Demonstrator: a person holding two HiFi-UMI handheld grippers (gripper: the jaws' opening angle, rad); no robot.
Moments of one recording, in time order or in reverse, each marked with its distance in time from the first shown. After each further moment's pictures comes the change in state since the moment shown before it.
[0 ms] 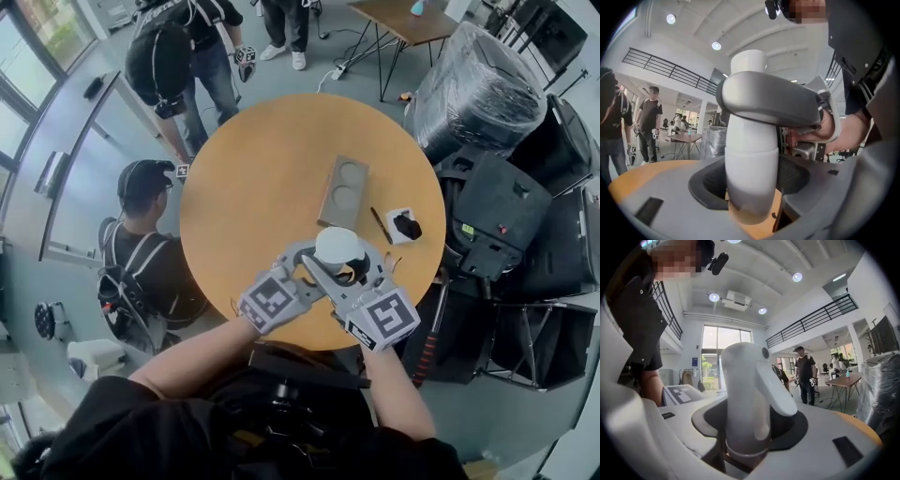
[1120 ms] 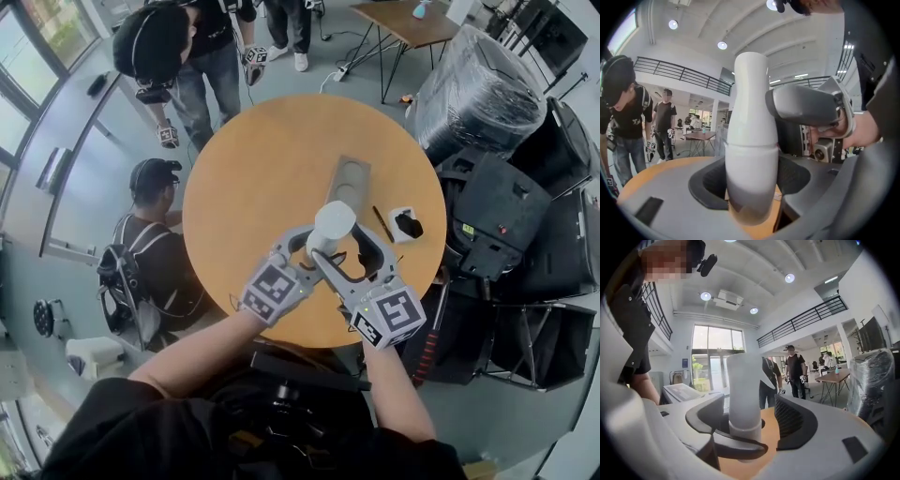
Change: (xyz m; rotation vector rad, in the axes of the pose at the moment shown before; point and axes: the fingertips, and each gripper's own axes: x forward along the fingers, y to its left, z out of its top) left arm -0.016 0.029 -0.005 -0.026 0.048 0.171; right arm -0.015 -0.008 -0.005 0.056 0.014 -0.124
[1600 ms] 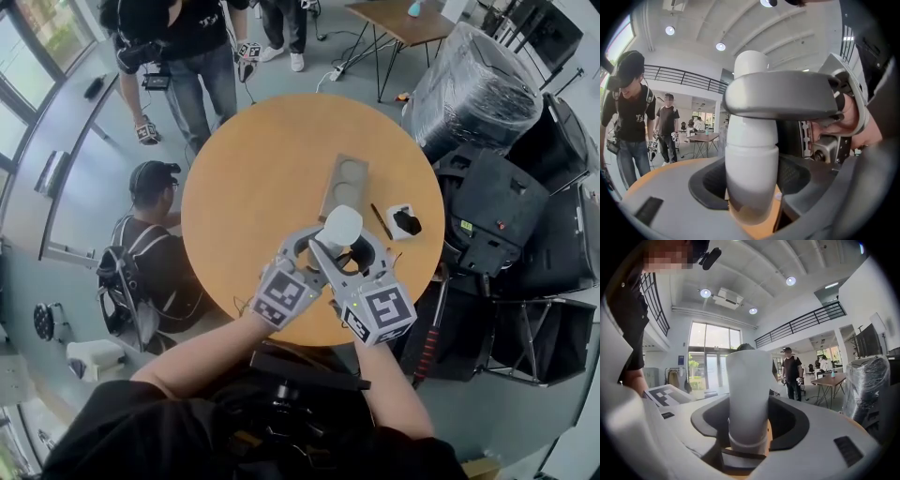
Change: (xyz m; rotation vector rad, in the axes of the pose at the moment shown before) left arm 0.006 -0.014 0.001 0.040 -0.002 0.040; right arm 0.007 0.004 0.003 -0.039 0.000 -0.055
